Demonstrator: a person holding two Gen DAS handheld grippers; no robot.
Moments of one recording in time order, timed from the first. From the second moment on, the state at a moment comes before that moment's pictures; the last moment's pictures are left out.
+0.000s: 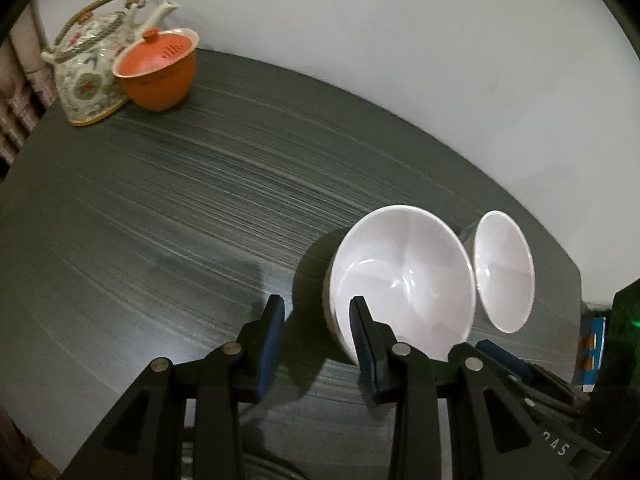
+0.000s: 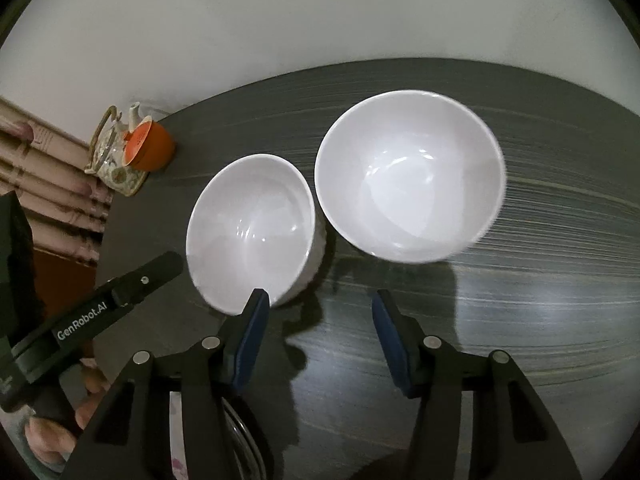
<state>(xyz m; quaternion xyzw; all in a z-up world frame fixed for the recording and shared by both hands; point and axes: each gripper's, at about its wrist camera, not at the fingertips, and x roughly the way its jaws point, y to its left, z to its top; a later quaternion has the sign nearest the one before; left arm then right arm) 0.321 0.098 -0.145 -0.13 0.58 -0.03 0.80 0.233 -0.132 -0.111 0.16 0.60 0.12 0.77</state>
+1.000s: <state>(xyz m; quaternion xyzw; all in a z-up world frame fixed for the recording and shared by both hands) 0.294 0.070 -0.127 -0.11 0.59 -0.06 0.80 0.226 -0.120 -0.112 0.18 0.60 0.13 0.76</state>
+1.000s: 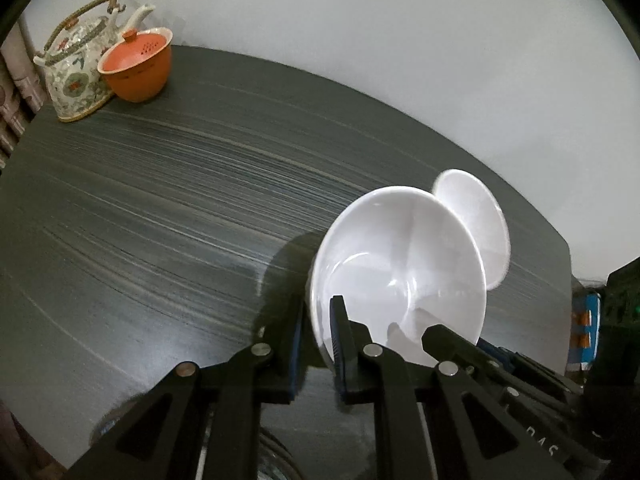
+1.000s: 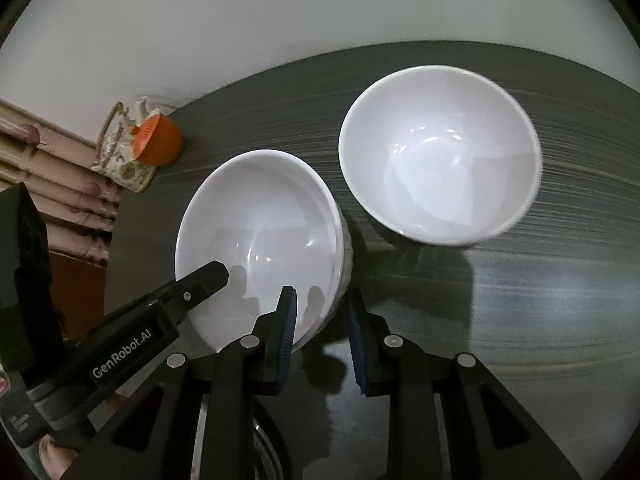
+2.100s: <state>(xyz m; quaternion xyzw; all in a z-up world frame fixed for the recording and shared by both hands) 0.090 -0.010 -0.060 -0.06 0.57 -0.13 0.81 0.024 -0.200 -0.017 0.21 0.55 0.10 0.80</state>
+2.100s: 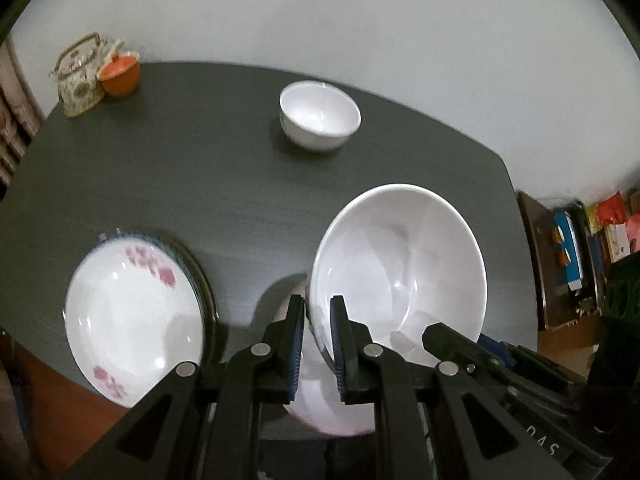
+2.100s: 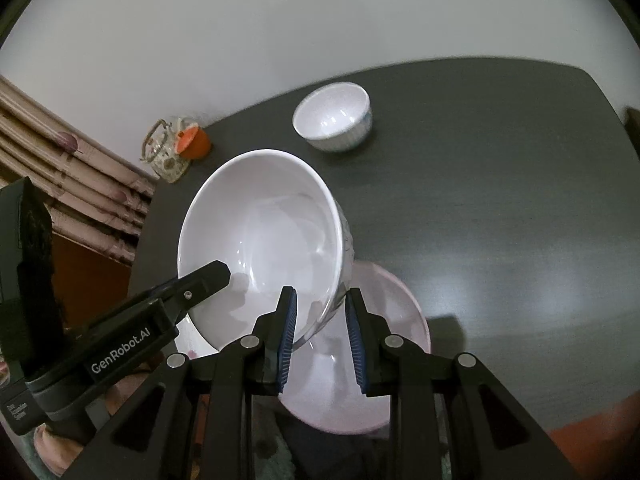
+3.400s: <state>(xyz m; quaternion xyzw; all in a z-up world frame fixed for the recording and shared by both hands) 0.082 -0.023 -0.137 -0.02 0.64 -0.09 0.76 -0.006 -0.200 -0.093 0.18 0.61 0.07 0.77</state>
